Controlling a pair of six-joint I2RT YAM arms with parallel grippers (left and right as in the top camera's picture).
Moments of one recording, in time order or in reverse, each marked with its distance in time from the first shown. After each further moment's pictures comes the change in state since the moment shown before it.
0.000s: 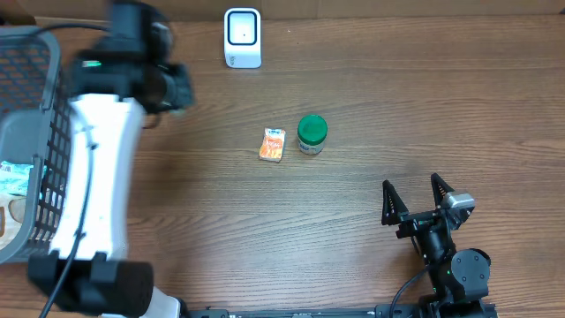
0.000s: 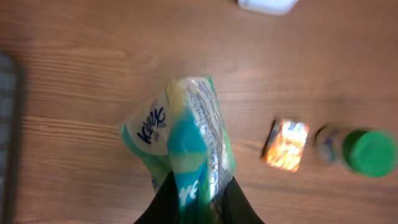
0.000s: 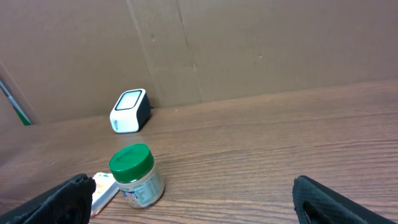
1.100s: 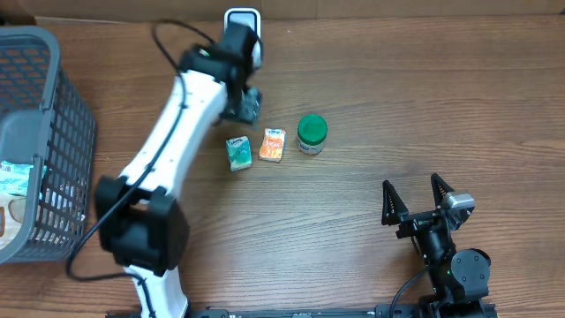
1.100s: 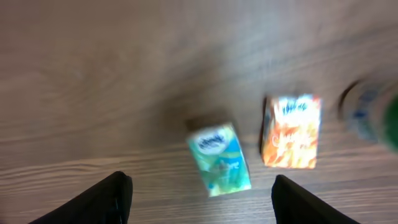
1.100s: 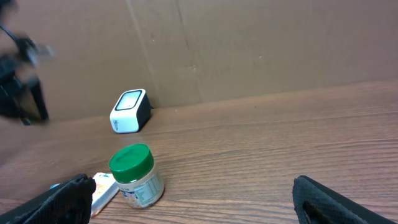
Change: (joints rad) left arm -0.193 0.240 0.098 0.008 -0.102 0.108; right arm 0.000 -0.001 0.000 0.000 0.000 0.000
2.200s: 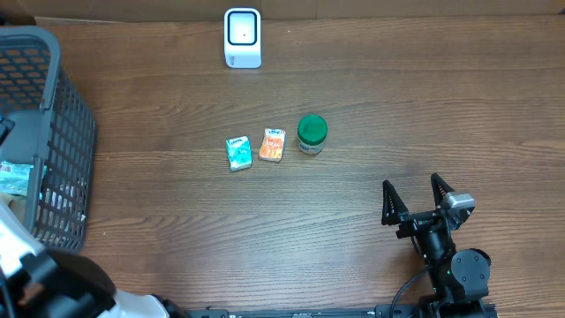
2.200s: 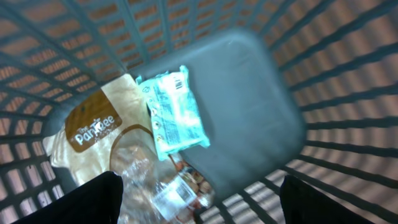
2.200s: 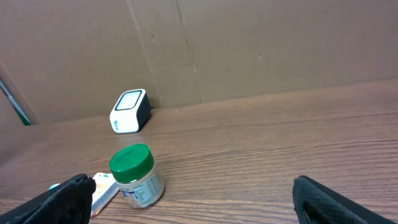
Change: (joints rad) left arm 1.030 -0.235 -0.137 0.149 0.015 -0.265; right arm 0.000 0.000 0.000 0.000 0.000 0.000
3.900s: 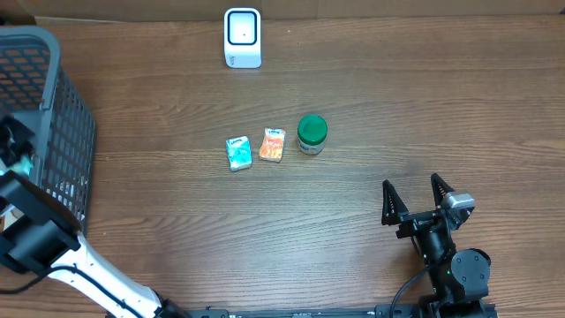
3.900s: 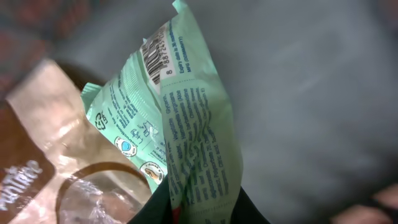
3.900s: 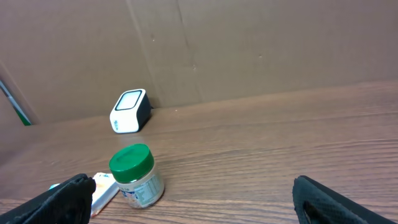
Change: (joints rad) left arm -0.019 0.473 0.332 -0.157 0.055 0.167; right arm 0.000 0.000 0.000 -0.001 0.000 0.000
